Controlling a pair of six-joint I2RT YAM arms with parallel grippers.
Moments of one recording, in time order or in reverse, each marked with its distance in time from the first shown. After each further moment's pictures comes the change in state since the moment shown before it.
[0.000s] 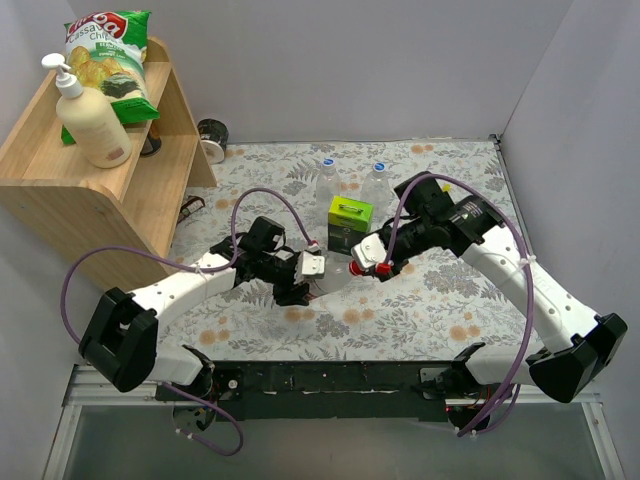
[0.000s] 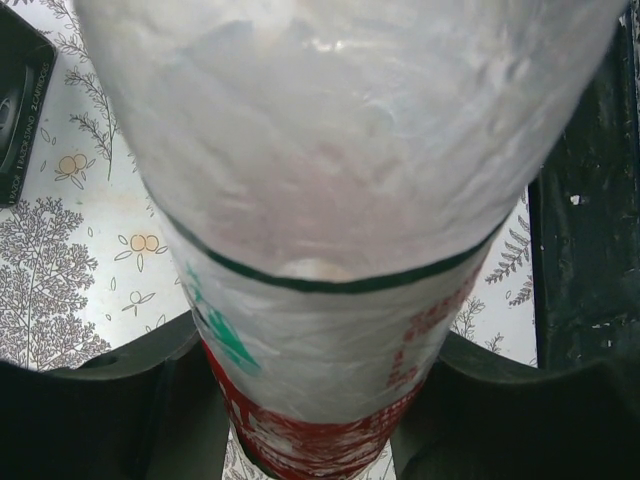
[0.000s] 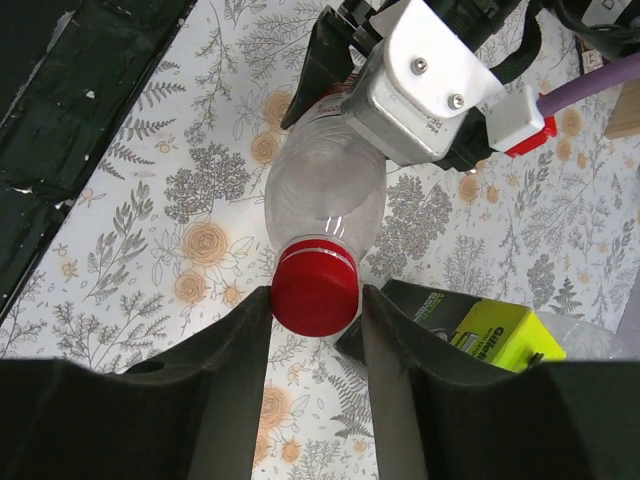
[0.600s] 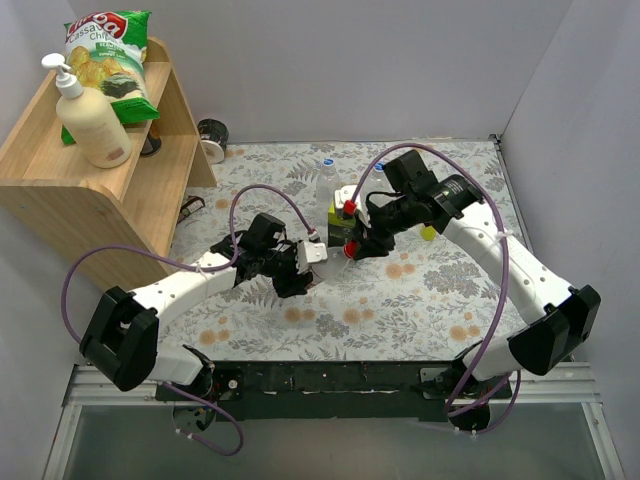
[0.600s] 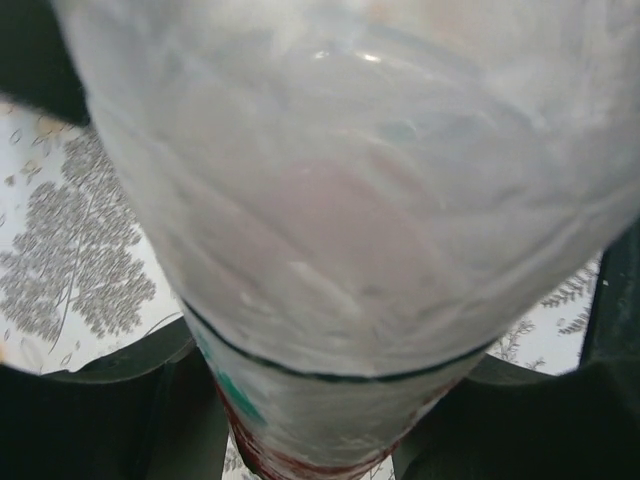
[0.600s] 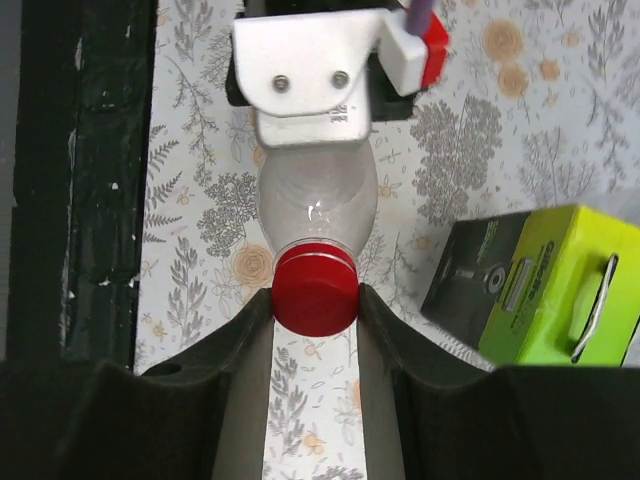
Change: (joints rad) left arm 0.004 0.013 0.013 0.060 -0.138 -0.150; right arm -0.023 0.154 0.127 0.057 0.052 0.504
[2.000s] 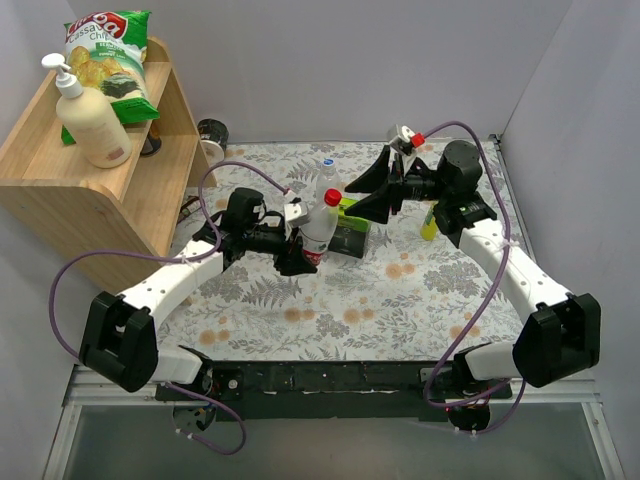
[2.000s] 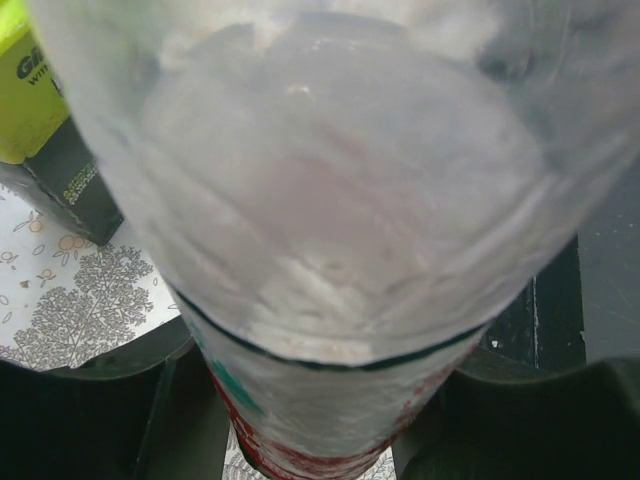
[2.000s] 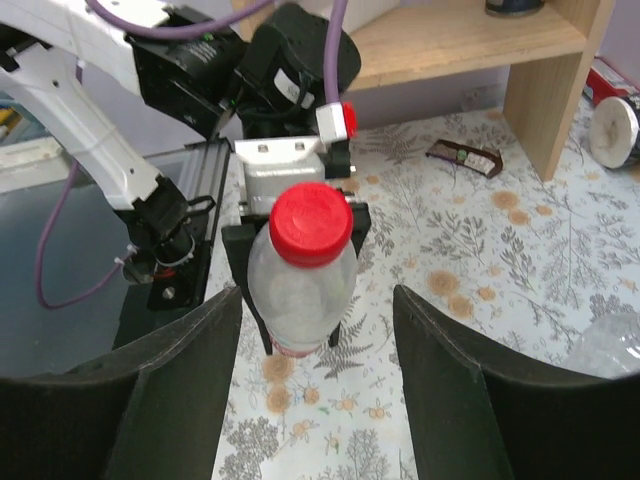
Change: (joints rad) left arm 0.154 -0.019 0.089 0.139 0.341 -0.304; right arm -0.272 -0.086 -0.384 1.351 -0.450 1.105
